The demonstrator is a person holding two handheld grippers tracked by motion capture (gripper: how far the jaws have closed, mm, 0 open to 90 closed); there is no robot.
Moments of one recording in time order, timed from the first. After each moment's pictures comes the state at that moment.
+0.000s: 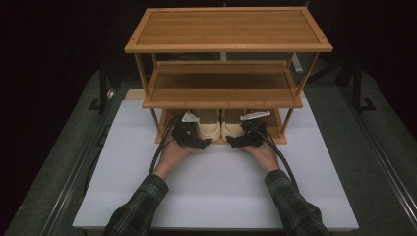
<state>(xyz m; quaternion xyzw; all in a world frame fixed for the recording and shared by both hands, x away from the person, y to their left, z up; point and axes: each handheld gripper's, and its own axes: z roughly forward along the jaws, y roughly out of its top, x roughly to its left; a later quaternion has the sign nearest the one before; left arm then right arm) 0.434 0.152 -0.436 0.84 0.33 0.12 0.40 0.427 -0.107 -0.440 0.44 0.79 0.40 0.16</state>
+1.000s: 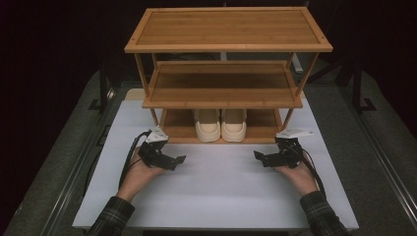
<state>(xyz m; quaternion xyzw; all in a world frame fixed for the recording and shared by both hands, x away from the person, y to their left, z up) 0.351 0.238 -0.410 0.84 0.32 0.15 0.40 0.341 -0.194 -0.421 0.43 0.78 0.43 0.17</state>
